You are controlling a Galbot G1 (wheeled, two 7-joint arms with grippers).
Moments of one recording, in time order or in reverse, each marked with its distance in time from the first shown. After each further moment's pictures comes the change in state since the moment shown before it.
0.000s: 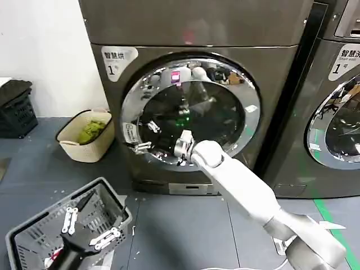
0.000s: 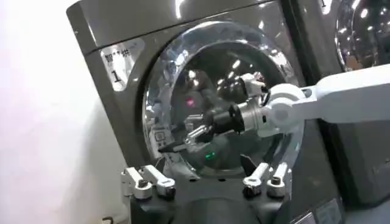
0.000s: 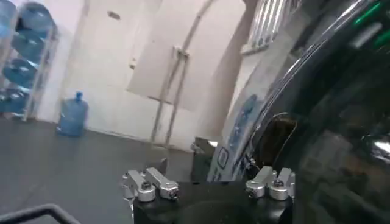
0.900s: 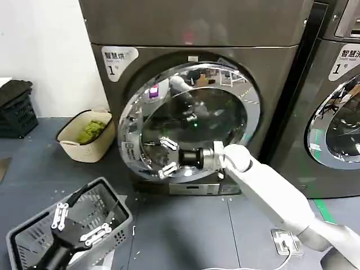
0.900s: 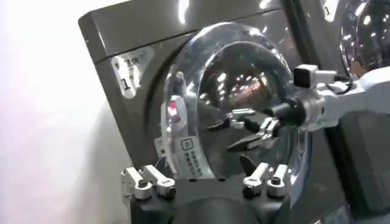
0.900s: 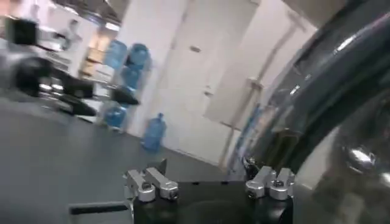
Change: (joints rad) left arm -0.013 0.056 -0.090 0.000 -0.108 0.006 0.000; right arm -0.063 -0.215 0.041 0.165 0.169 0.101 -0.442
